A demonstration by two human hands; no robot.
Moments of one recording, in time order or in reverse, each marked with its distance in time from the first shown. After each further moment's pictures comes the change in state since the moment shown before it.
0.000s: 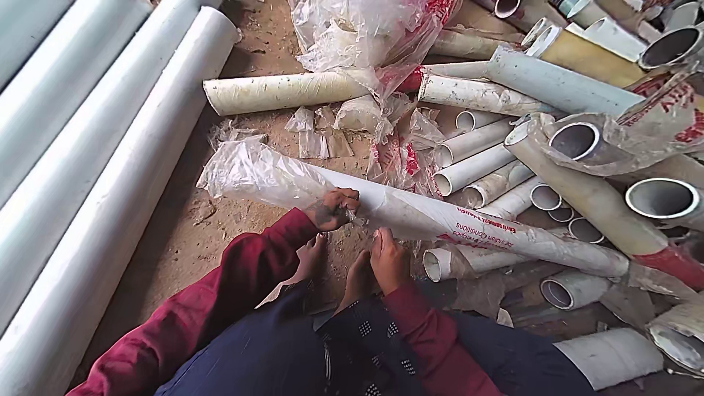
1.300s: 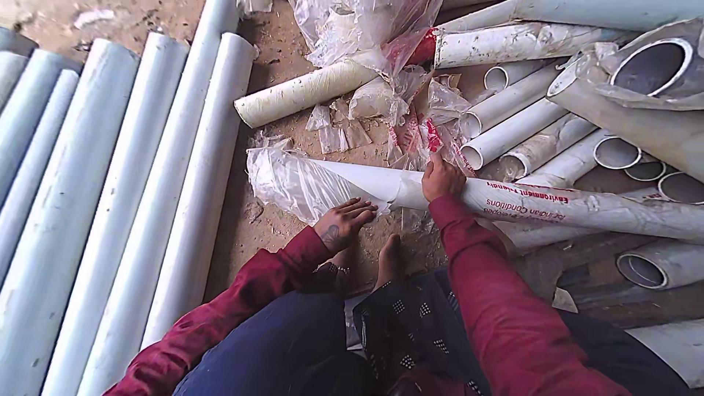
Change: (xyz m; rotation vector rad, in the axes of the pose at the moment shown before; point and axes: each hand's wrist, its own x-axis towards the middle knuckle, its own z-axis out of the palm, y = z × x) left_hand -0.034 0.056 0.014 0.512 0.020 0.001; right_hand 0.121 0.067 0.003 -0.133 -0.020 0.152
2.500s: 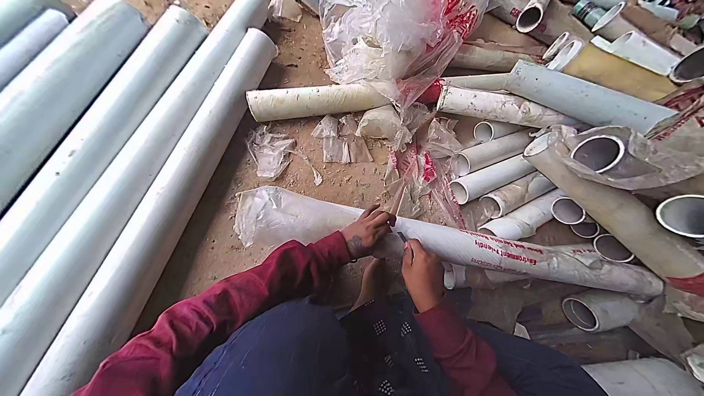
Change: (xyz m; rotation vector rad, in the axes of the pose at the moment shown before) left_hand 0.025 0.000 0.040 -0.229 0.088 0.061; right_hand -0.131 -0.041 -0.056 0.004 -0.232 -0.023
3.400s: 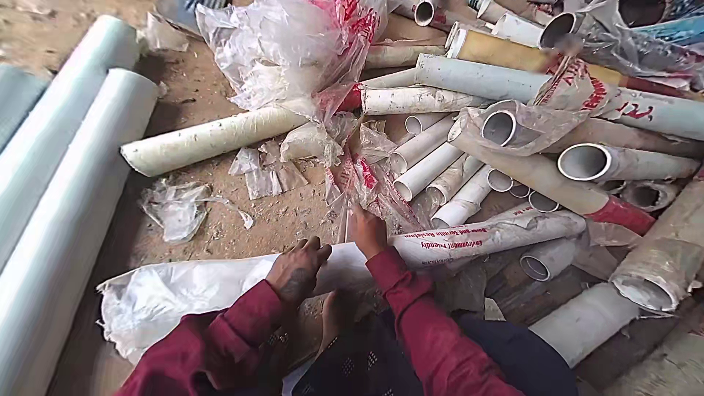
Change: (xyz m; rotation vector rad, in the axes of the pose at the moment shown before) left_hand 0.068 0.057 -0.044 0.252 -0.650 -0.656; right_hand 0.120 0.026 0.004 0.073 -0.146 0.052
